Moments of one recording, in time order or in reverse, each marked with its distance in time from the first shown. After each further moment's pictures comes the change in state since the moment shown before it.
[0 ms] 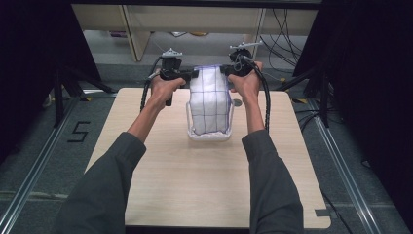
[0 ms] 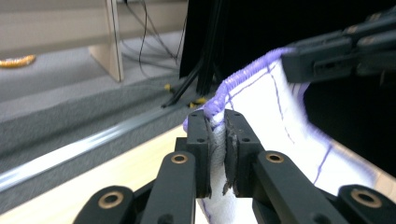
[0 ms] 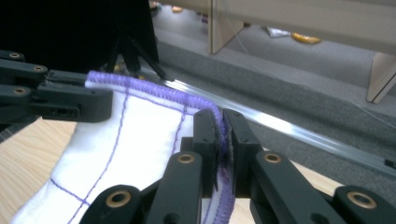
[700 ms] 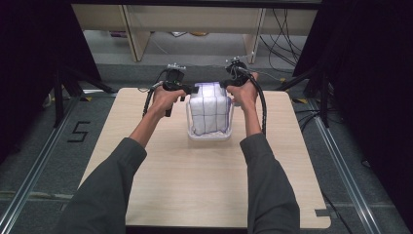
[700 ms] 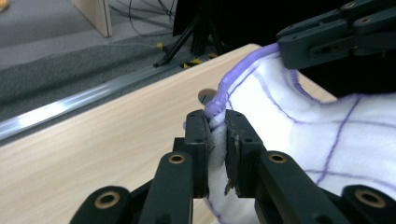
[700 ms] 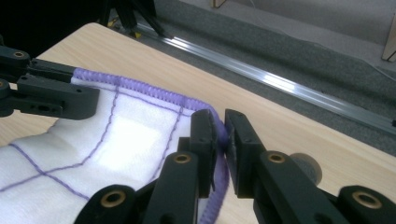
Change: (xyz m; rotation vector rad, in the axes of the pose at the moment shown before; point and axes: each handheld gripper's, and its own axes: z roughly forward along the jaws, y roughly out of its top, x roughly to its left) left arm 0.007 -0.036 0.017 0.158 -0.028 -0.050; right arm -0.009 -0.032 0.030 0.163 0.000 0.018
